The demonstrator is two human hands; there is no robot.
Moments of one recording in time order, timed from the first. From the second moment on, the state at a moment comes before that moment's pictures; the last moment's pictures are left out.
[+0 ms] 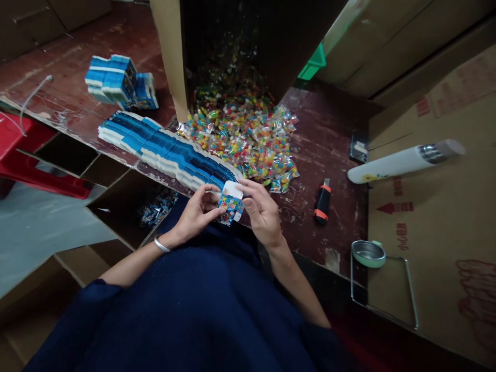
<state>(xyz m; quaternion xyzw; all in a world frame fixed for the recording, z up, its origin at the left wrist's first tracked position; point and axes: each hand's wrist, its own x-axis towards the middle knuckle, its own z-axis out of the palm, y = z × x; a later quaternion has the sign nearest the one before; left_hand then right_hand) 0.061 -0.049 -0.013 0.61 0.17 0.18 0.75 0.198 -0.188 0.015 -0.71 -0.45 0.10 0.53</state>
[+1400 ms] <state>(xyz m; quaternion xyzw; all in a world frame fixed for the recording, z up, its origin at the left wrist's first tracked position) 0.048 -0.045 -0.009 0.62 0.14 0.09 0.77 0.201 -0.175 0.008 -0.70 -0.35 0.25 0.57</state>
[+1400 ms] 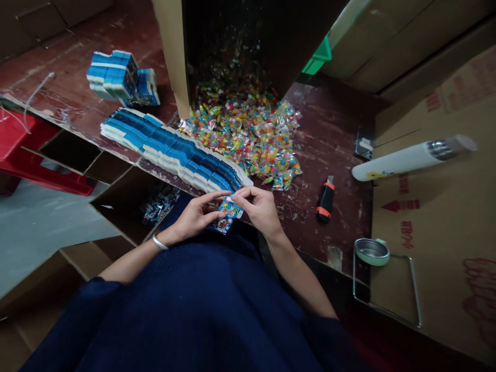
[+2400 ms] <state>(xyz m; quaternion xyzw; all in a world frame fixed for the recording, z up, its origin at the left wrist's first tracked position) 0.076 -0.045 -0.005 0.41 0.17 -0.01 0.90 0.187 -0.240 -0.018 -0.72 -0.55 -0.19 0.38</state>
